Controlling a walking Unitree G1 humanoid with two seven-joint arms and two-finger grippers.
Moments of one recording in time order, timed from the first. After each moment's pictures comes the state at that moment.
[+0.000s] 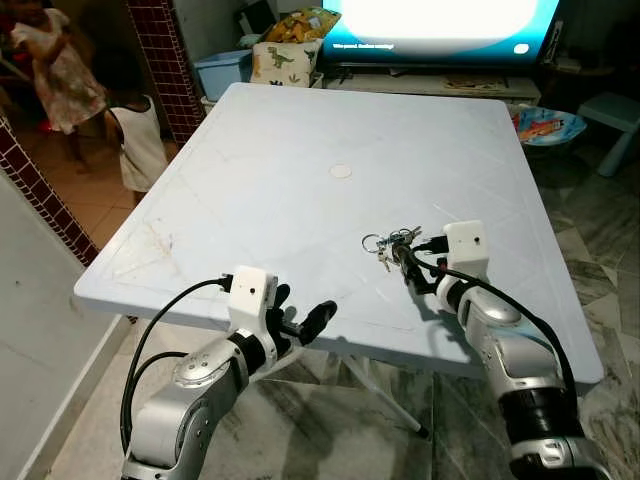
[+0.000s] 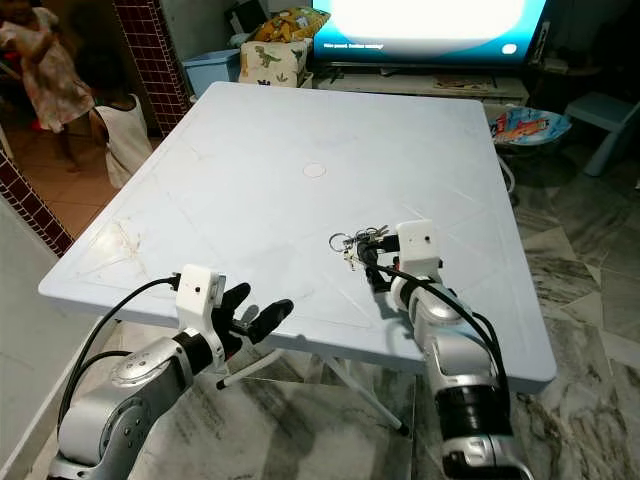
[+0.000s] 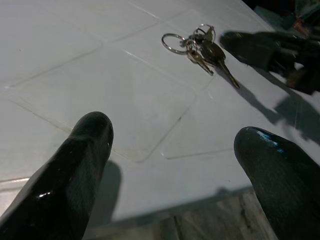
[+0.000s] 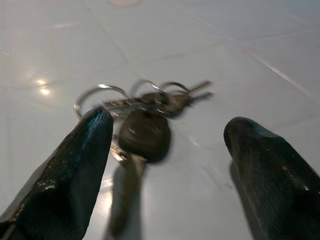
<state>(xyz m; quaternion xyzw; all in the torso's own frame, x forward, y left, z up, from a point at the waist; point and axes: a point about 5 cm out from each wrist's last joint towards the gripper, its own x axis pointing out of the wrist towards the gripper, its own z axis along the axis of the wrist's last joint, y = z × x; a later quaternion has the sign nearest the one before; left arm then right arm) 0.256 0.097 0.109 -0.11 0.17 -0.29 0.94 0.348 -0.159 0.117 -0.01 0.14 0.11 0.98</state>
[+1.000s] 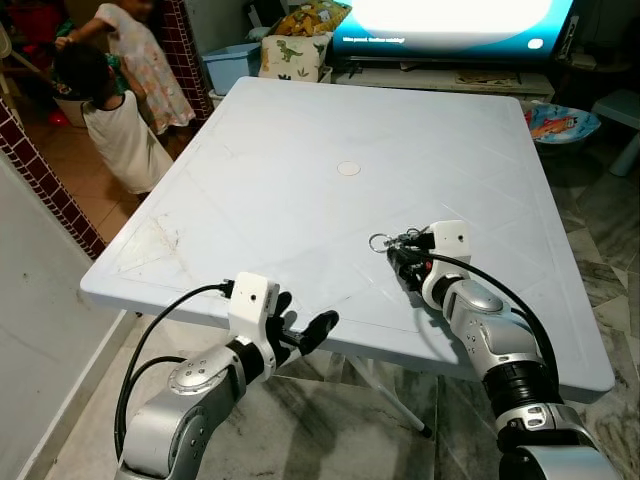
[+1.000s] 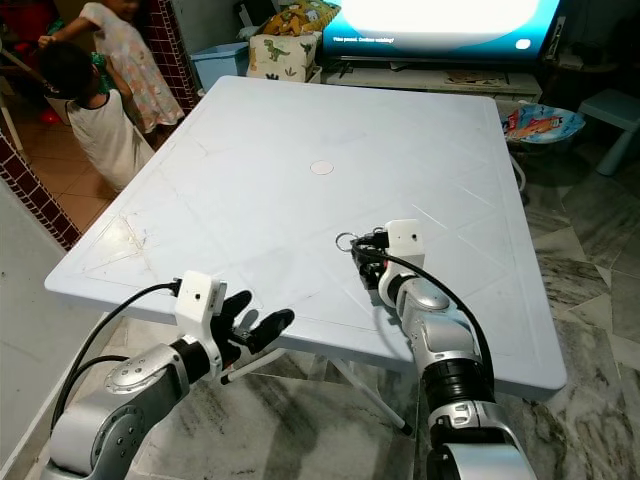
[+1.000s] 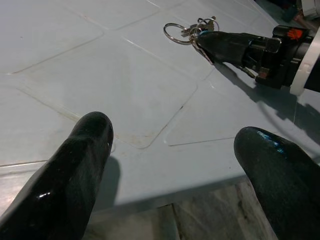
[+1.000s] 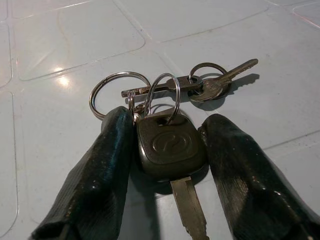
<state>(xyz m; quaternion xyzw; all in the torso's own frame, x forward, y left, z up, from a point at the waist) 0.249 0.097 0.110 -0.11 0.18 -0.30 0.93 0.354 -0.157 0.102 0.02 0.17 0.11 0.98</state>
